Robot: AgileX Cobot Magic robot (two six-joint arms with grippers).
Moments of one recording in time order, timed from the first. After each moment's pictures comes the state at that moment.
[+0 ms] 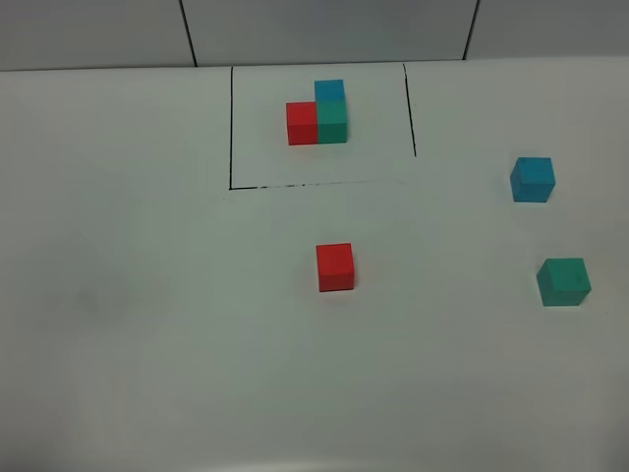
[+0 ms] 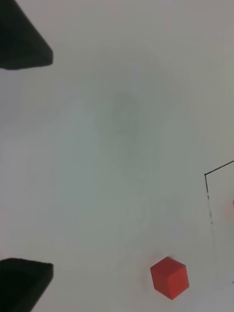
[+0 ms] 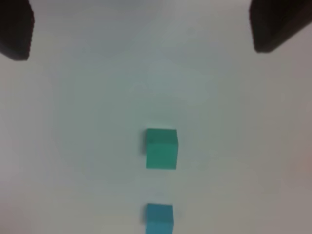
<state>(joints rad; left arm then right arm) -0.02 -0.01 -0.51 -0.19 1.09 0.14 0.00 0.20 -0.52 0.06 1.09 -0.06</state>
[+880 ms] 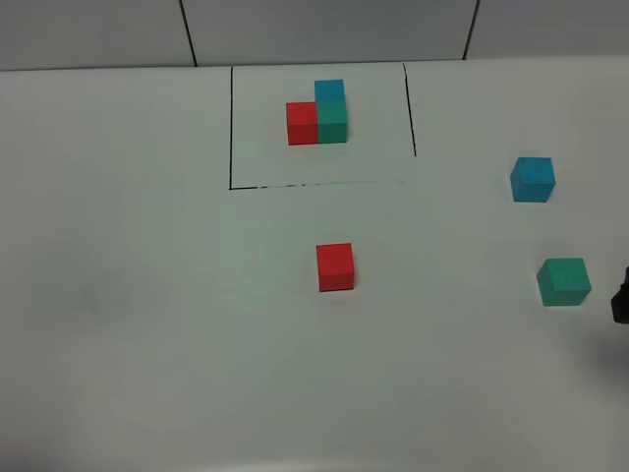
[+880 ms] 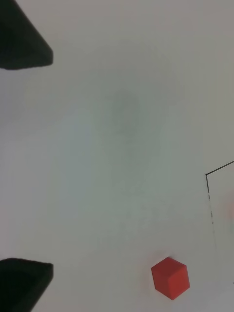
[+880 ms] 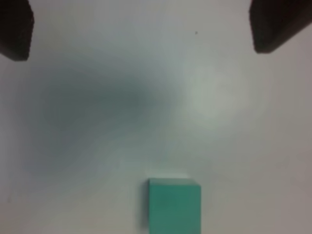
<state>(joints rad) -0.02 0.00 -0.51 -0.19 1.09 0.14 0.00 1.13 -0.70 0.06 0.87 -0.05</state>
